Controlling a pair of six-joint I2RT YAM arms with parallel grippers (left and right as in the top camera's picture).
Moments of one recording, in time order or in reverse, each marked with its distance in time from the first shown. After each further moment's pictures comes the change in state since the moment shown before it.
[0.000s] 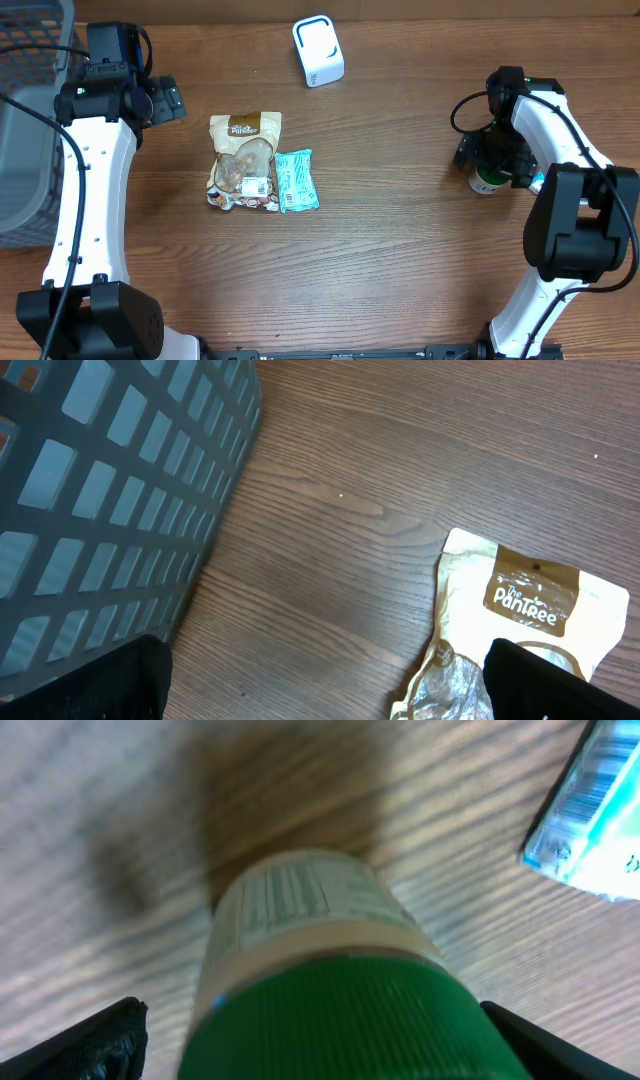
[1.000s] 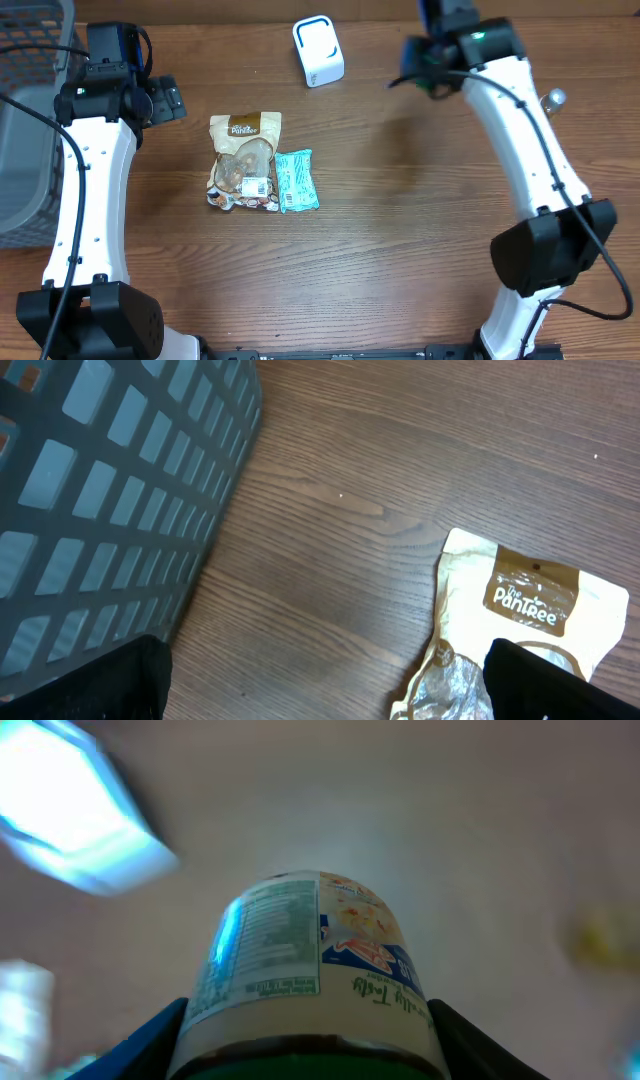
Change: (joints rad) left arm 0.000 0.000 0.000 0.000 0.000 0.000; right arm 0.307 -0.042 0.515 0.005 0.030 -0.008
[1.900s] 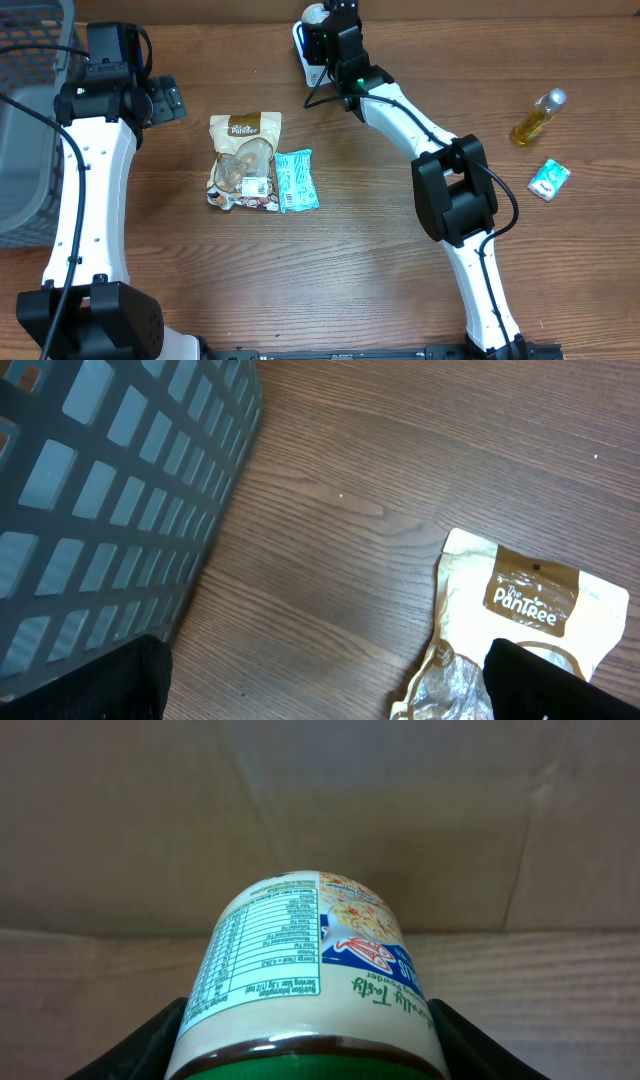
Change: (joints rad) left arm 0.000 0.000 0.000 0.000 0.000 0.000; right arm 0.208 0.479 -0.006 1.223 -0.003 -0.032
